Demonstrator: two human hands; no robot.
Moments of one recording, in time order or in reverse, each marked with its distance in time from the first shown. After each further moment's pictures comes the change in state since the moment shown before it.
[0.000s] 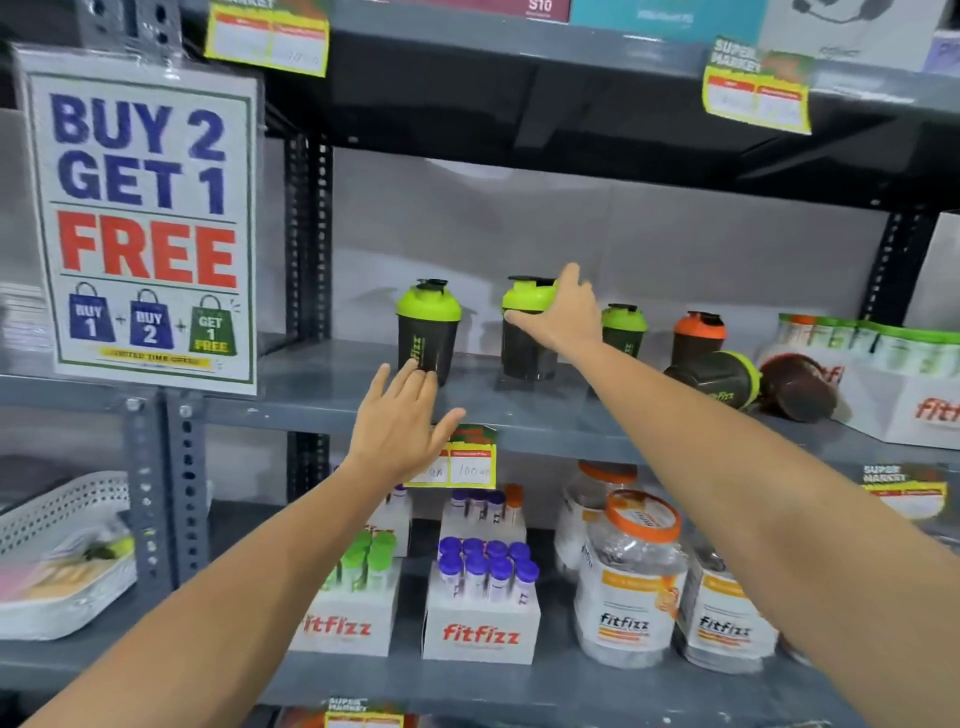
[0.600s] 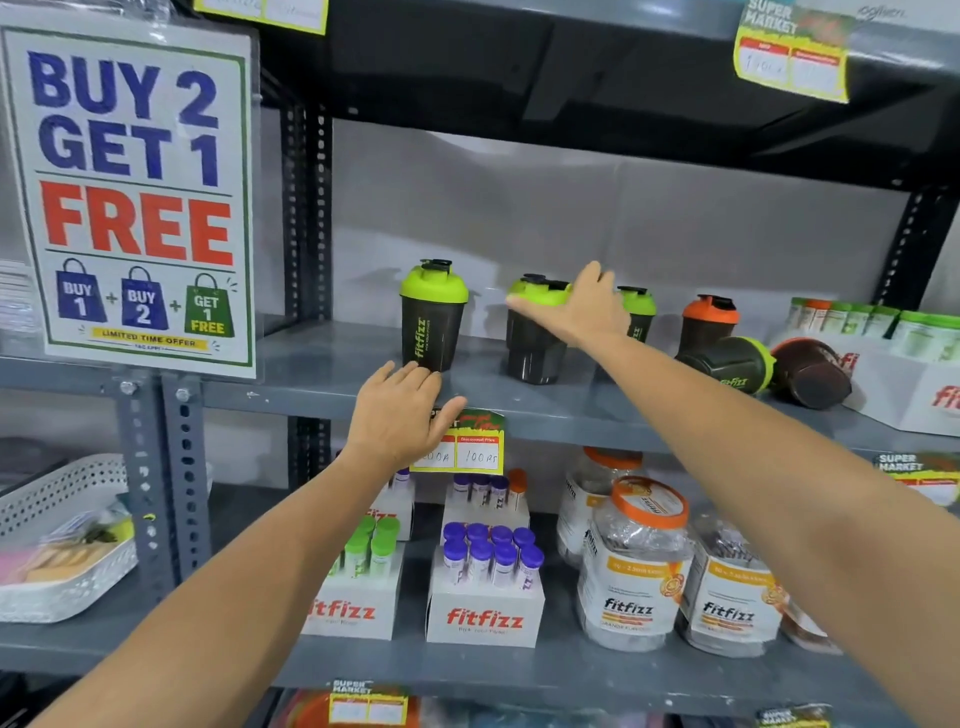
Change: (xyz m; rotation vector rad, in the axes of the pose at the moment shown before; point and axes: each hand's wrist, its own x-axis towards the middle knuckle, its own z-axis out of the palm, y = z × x) left_hand -0.003 -0.006 0.005 -0.081 0.039 0.039; right_hand -0.003 0.014 0.002 -0.165 -0.021 0.082
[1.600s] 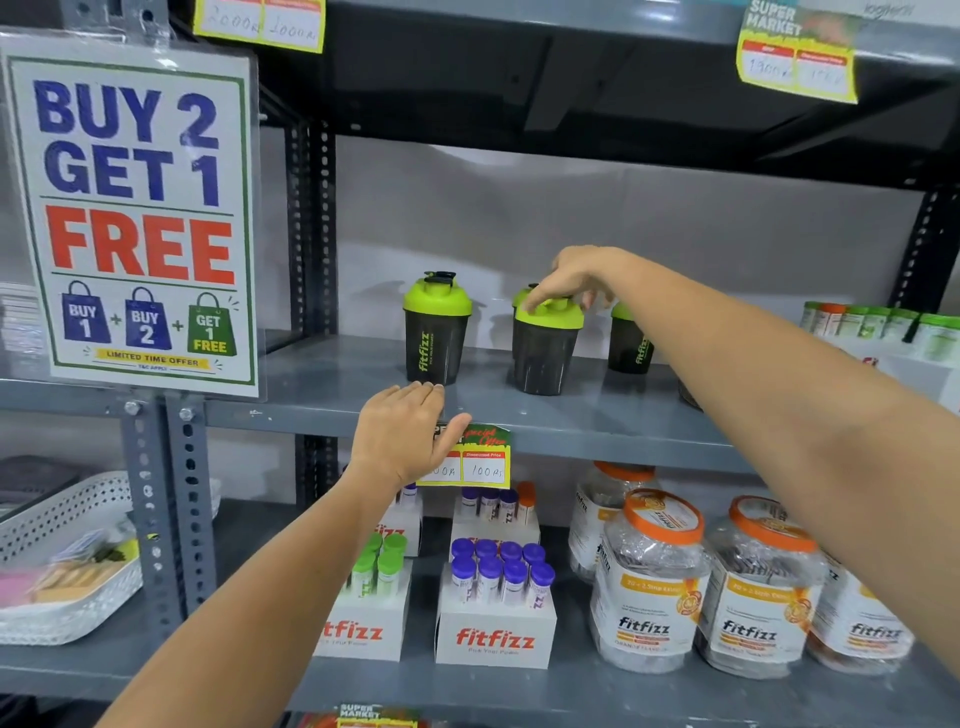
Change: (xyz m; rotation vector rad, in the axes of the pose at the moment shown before) left_hand -0.001 0.000 0.001 0.037 0.006 0.005; right_hand 0.051 -0.049 -0.050 -0.313 -0.599 -0.079
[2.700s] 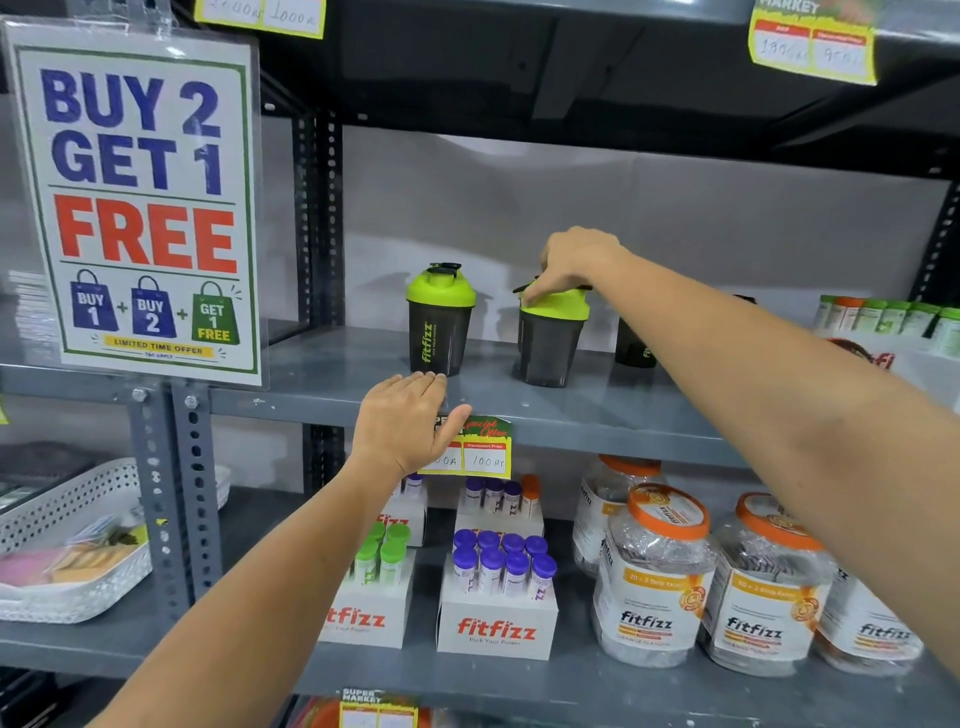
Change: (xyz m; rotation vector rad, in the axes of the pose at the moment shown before) left_hand 0.001 0.001 0.001 0.021 0.075 0.015; right_hand 0.006 -0.010 0.004 -0.320 0.200 -0.112
